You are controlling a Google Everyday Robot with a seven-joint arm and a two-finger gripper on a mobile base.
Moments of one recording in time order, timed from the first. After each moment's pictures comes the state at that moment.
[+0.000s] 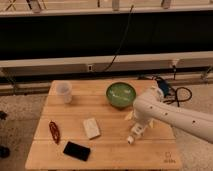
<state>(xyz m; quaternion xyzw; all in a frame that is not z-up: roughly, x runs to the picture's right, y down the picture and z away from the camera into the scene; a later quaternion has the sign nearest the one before) 0.187 0.199 0.783 -0.25 -0.16 -0.54 0.79</state>
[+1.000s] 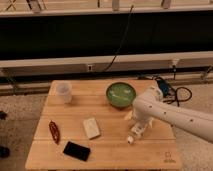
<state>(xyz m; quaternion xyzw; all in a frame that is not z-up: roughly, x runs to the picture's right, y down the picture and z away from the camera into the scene) 0.188 0.200 0.795 -0.24 -0.17 -0.56 0.78</state>
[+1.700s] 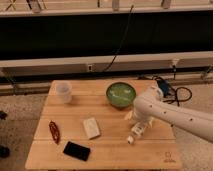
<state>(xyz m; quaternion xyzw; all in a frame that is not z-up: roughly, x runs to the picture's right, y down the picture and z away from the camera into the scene) 0.189 0.199 0.800 -0.24 -0.17 -0.56 0.77</state>
